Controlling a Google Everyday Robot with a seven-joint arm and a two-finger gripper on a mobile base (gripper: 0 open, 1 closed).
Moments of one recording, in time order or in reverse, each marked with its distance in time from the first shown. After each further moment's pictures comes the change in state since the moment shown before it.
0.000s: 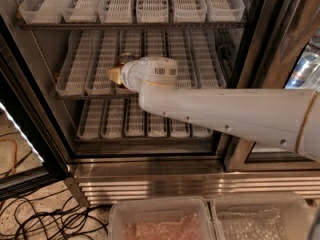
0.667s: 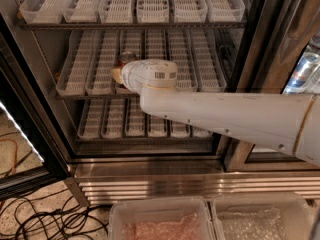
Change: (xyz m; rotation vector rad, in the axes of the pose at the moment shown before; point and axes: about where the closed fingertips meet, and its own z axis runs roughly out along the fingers) arm -0.004 0.001 0.005 -0.006 -0.041 -0.050
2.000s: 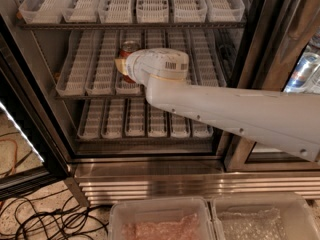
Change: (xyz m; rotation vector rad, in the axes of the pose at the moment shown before) arm -0.039 -0.002 -0.029 -0.014 -0.056 -0.051
